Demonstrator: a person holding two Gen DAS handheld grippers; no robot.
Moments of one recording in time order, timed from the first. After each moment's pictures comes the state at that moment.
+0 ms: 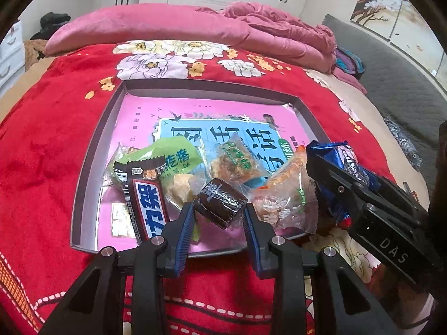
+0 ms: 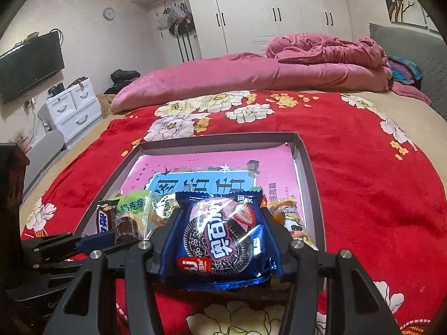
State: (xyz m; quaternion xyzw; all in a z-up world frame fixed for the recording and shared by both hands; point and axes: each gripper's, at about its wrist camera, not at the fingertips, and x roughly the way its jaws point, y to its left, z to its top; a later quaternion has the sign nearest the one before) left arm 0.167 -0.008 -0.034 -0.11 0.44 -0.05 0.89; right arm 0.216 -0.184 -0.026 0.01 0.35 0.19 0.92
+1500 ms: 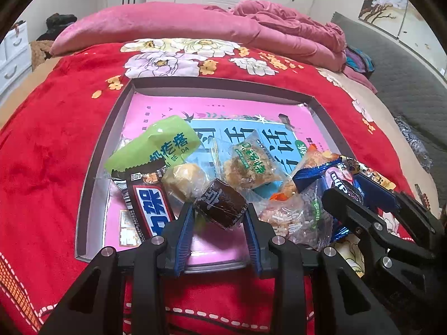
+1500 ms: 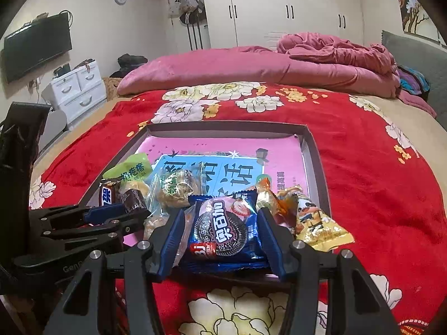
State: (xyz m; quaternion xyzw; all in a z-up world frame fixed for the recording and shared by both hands) left arm 0.179 -0.003 -0.041 -0.09 0.44 -0.02 0.89; right arm 0.202 -0.173 -0.031 -0.03 0.36 0.20 0.91
